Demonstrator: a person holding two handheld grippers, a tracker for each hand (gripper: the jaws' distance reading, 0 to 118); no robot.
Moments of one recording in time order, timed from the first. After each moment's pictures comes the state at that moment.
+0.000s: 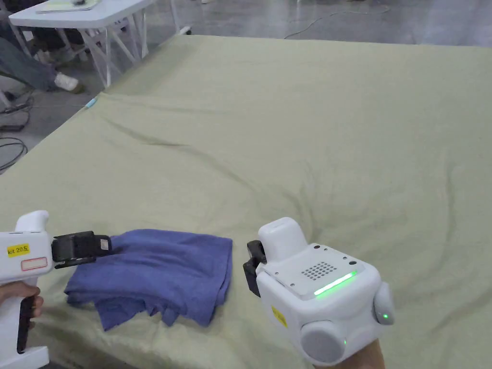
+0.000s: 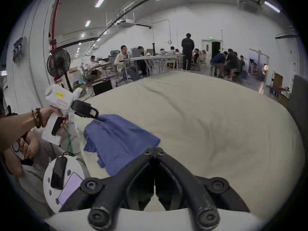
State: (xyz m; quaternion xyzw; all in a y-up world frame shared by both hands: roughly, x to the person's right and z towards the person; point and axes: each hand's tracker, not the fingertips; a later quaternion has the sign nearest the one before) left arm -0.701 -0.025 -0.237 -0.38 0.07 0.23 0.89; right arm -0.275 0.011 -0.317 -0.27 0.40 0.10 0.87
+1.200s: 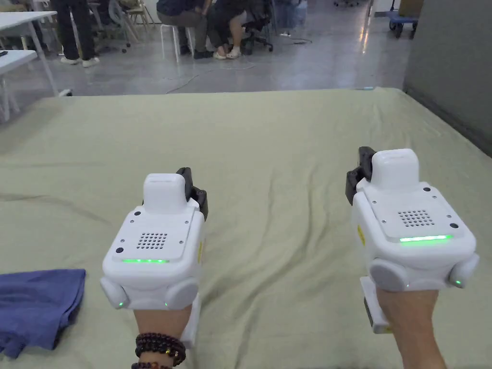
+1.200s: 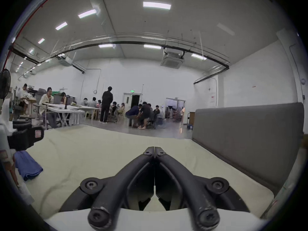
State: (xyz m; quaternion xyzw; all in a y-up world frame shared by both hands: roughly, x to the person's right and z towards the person) left arm -0.171 0.077 -0.276 0.01 0.03 0.00 1.00; right arm 0.114 0.103 -0.302 0.01 0.01 0.06 1.00
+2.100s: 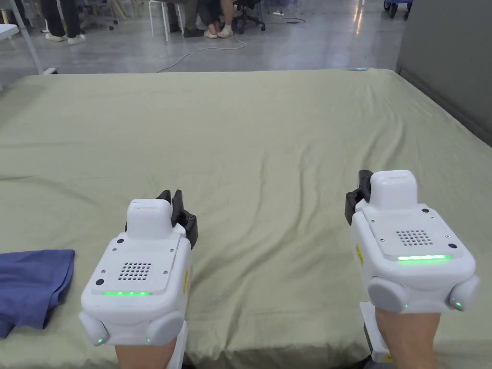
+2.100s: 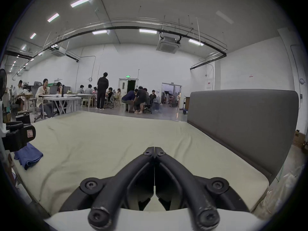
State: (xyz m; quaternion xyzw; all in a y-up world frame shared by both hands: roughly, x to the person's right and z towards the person) left arm -0.178 0.045 -0.243 -0.04 0.03 0.00 1.00; right arm 0.115 0.071 -0.277 -0.06 0.00 0.06 1.00
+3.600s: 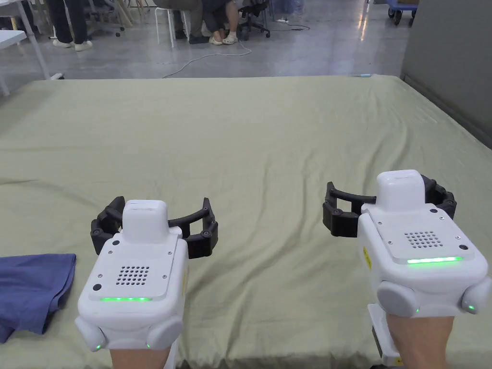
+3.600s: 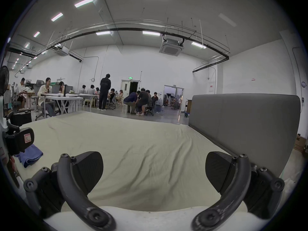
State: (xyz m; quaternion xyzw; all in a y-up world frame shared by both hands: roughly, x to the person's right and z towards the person) left arm -0.181 0.045 -0.245 -0.01 0.05 -0.03 1.00; right arm 0.121 0.073 -0.279 -0.05 0.02 0.07 1.00
